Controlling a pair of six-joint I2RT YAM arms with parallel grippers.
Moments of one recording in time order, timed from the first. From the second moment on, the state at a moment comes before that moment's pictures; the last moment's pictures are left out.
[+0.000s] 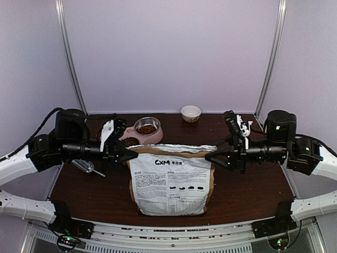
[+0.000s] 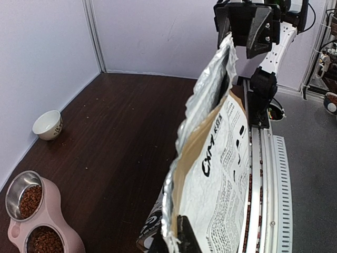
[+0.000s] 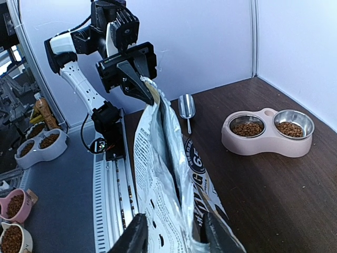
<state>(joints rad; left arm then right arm) -0.90 0.93 0.90 -0.34 0.35 0.17 0.99 0.88 0.88 -0.24 -0.33 0.09</state>
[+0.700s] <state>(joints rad) -0.90 0.94 0.92 -0.37 0.35 0.17 0.99 0.93 0.86 -0.18 -0.35 0.10</state>
